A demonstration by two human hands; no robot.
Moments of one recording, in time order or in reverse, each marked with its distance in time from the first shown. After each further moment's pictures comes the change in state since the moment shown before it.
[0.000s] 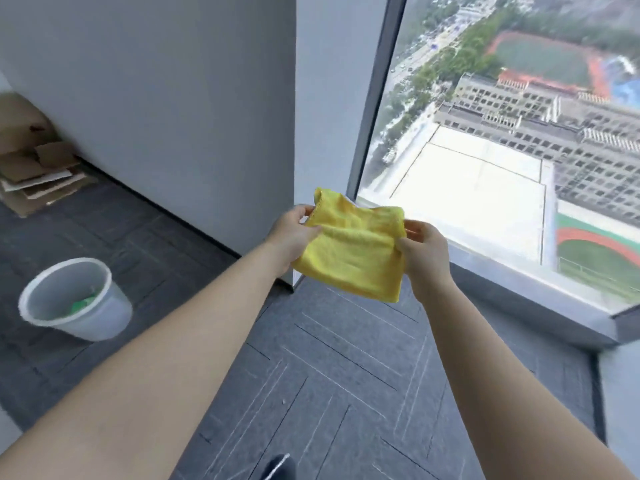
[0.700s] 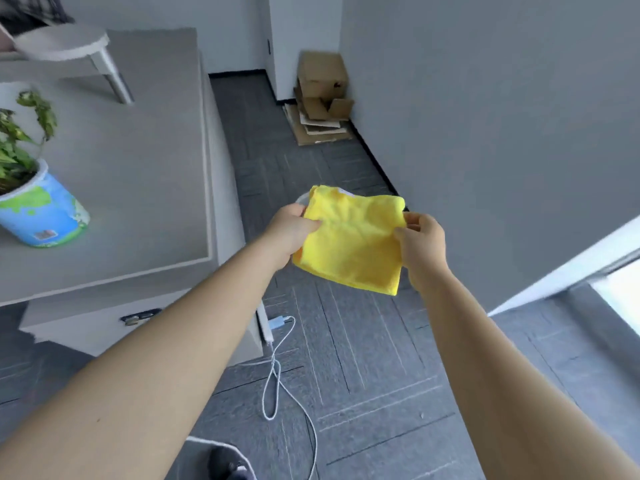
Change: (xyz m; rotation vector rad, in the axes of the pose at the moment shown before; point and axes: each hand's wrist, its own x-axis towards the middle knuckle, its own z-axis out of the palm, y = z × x) left_hand -0.236 -0.181 -0.395 -0.193 0.707 -0.224; right_hand -0.277 0.005 0.389 -0.269 -0.687 -0.149
